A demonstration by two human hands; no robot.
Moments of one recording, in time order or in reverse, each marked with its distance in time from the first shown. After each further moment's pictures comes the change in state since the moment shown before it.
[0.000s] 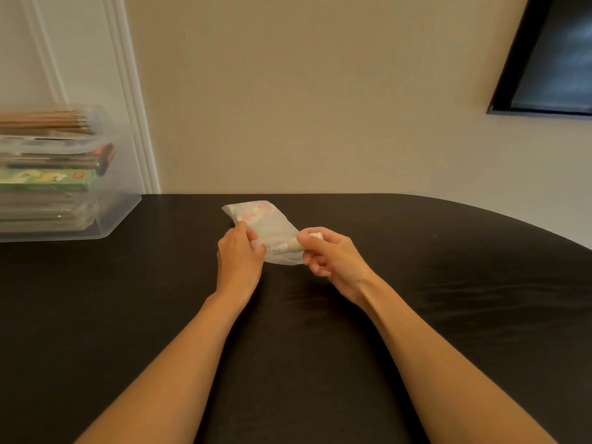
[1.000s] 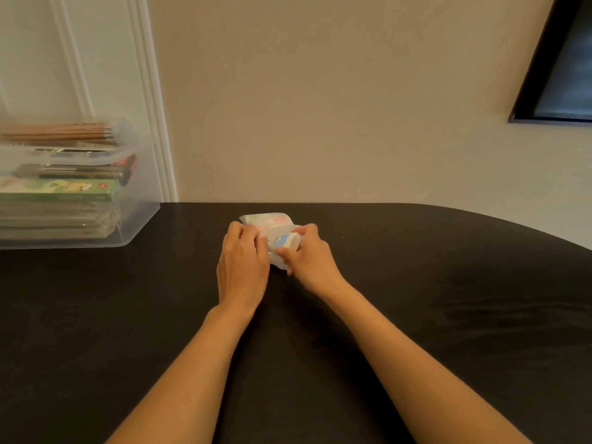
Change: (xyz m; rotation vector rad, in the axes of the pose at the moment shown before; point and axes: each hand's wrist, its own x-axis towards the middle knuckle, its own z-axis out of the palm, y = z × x) left_hand 0.005 -0.014 -0.012 0.069 0.188 0.178; right_hand 0.037 0.001 0.057 -0.626 0.173 -0.129
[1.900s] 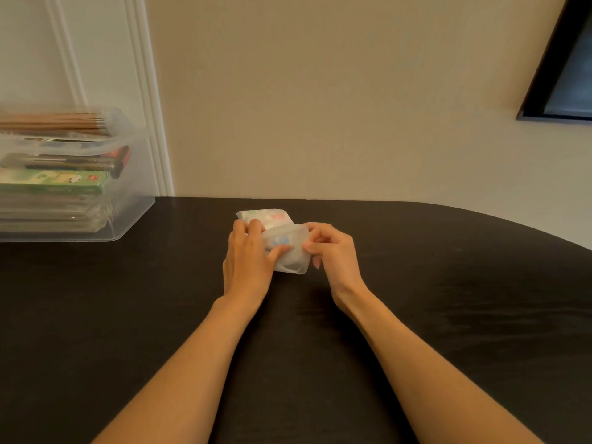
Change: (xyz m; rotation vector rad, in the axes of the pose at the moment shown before) left_hand 0.007 0.007 0.015 0.108 -0.186 -0.061; right_hand 0.000 0.025 -0.022 0.462 0.120 -0.049
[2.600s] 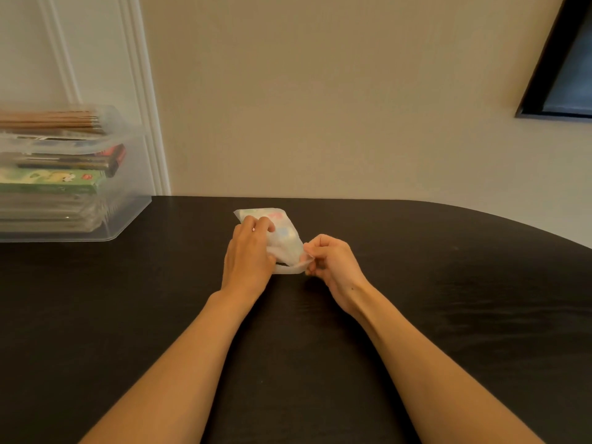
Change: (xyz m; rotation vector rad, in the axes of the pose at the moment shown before) left_hand 0.005 -0.001 0.001 0.053 -0.077 0.118; right_hand -0.003 -0.001 -0.007 0.051 -0.125 0.246
